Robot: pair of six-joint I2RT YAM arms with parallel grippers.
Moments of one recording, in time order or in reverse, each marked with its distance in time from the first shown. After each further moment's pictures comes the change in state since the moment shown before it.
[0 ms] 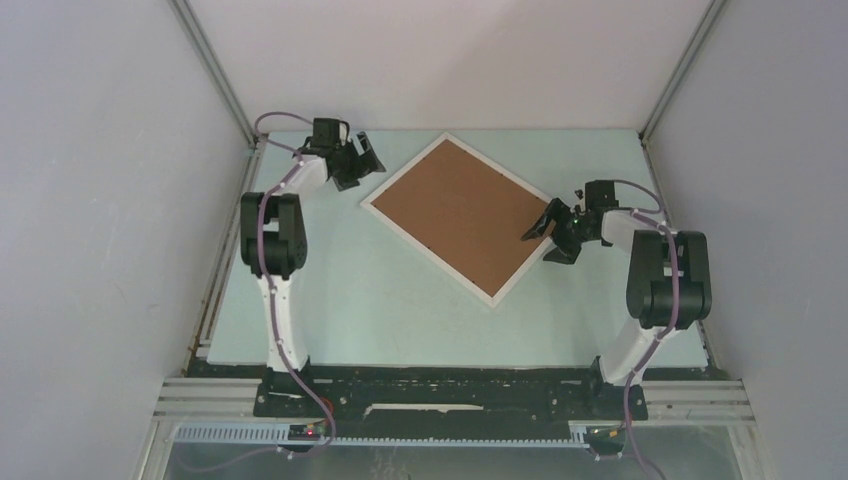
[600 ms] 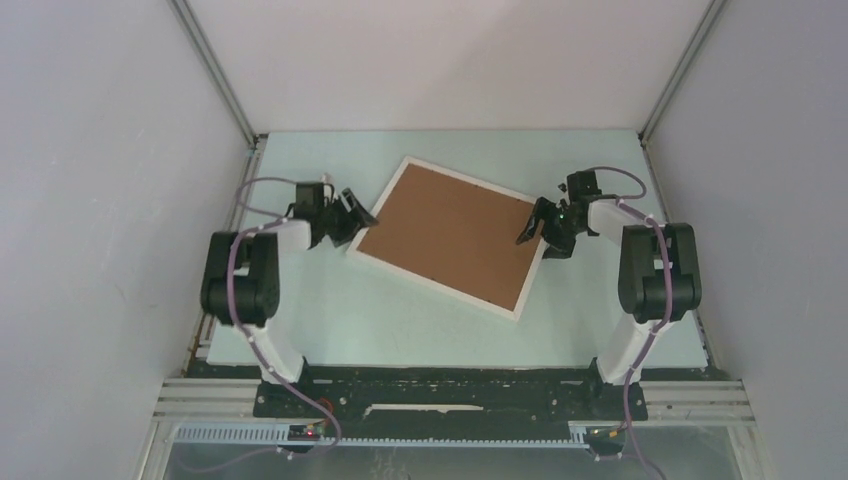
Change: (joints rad) left arm 0.023 -0.344 -0.735 0.435 0.167 -0.114; right arm 0.100 0.066 0.123 -0.120 0.124 -0.108
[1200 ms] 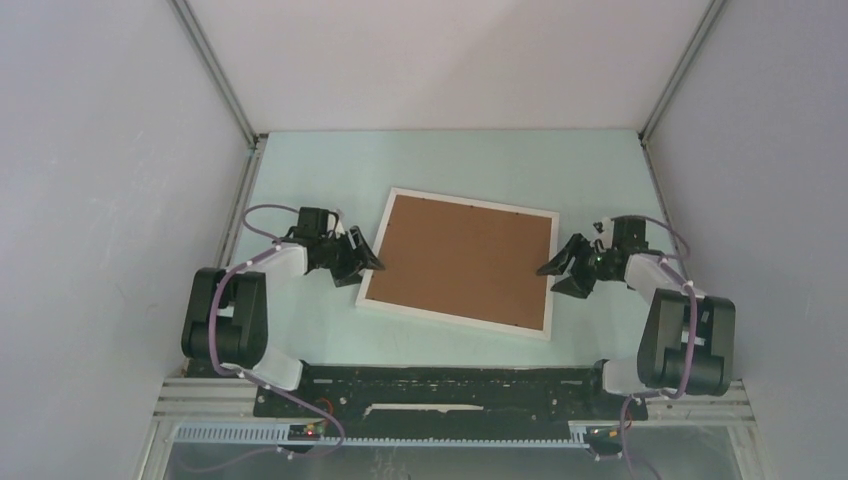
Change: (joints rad) left arm -0.058 -0.352 -0.299 -0.309 0.043 0.040; right arm -0.219 -0.389 -0.404 0.025 -0.256 -0.013
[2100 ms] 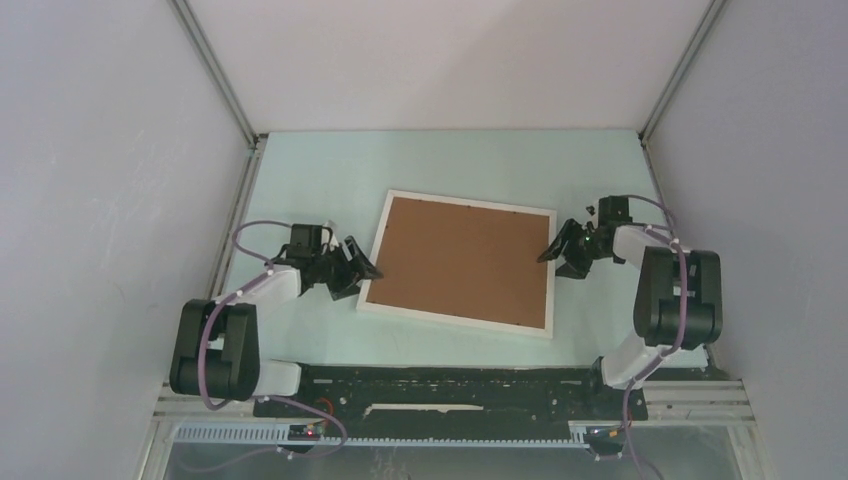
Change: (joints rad) left arm 0.012 -0.162 -0.127 0.024 0.023 -0.056; right arm 0.040 0.190 0.135 0.026 0.158 0.012
